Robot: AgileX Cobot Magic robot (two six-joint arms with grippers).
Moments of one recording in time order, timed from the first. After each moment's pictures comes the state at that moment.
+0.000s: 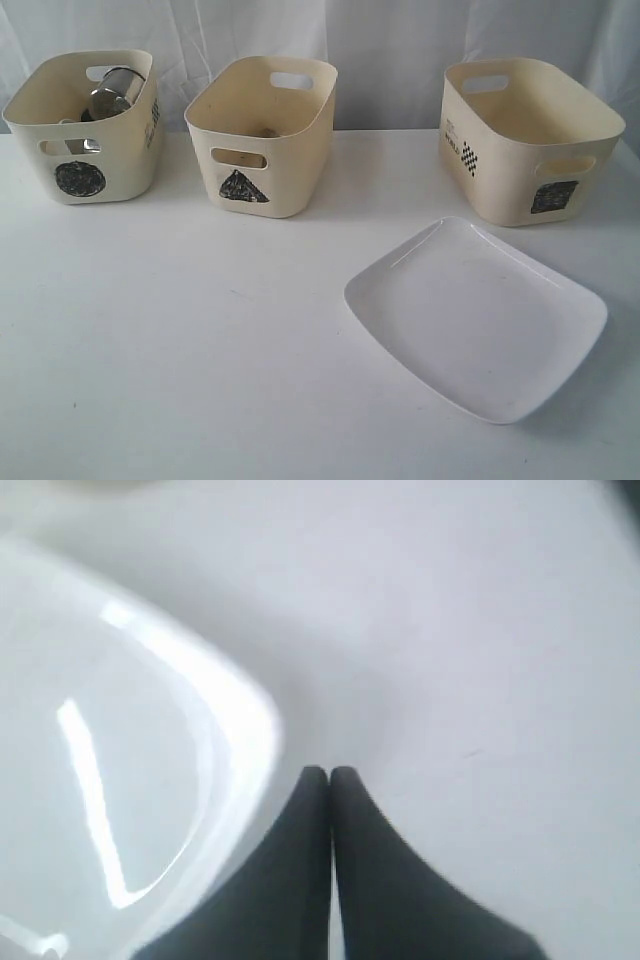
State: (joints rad) left arm -0.01 0.00 0.03 0.29 0.51 -0.30; right arm -0.44 1.42 -0.95 0.25 0.73 -0.26
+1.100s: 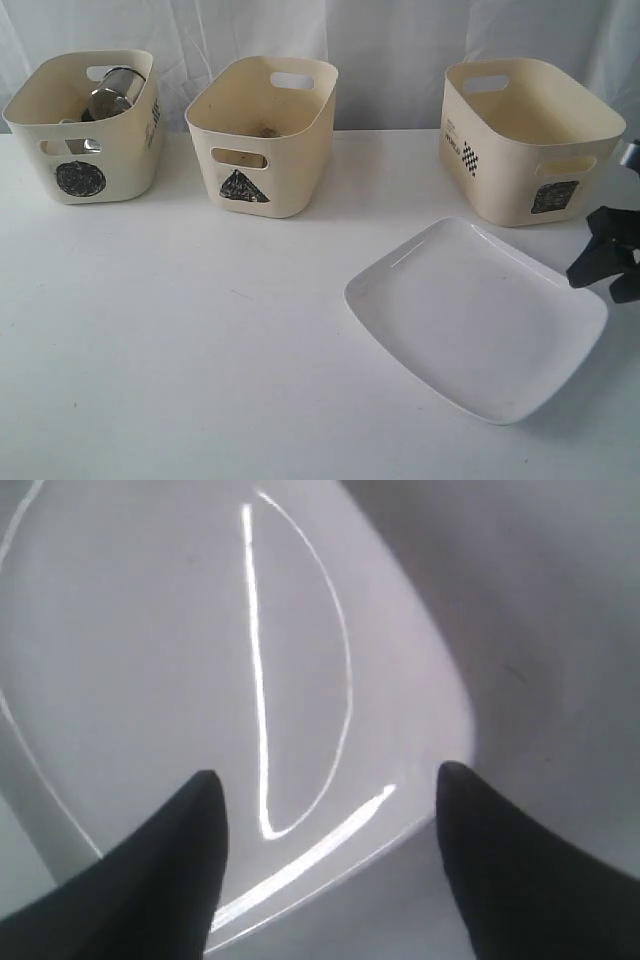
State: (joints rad) left arm -0.01 0.00 0.03 0.29 0.51 -0.30; right arm -0.48 1.84 -1.14 0.58 1.02 -0.66
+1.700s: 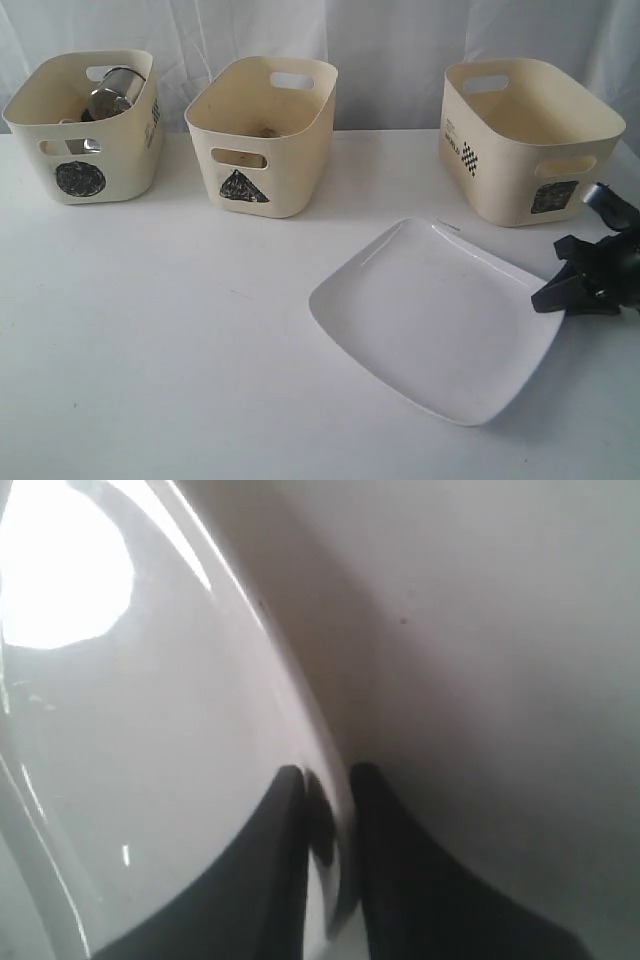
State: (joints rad) left arm -0.01 0.00 0.03 0.29 0.51 -0.30; right arm -0.48 2.11 -1.17 0.84 1.01 -0.93
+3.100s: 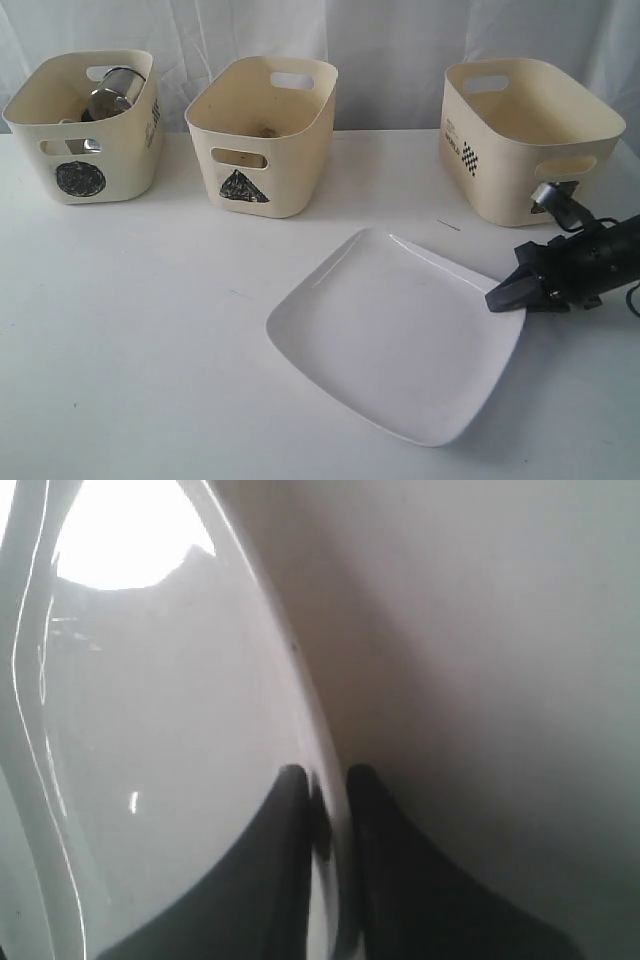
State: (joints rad) left arm -0.01 0.00 0.03 0.29 0.51 -0.30; right arm -0.38 2.15 -1.16 0.94 1.04 -1.10
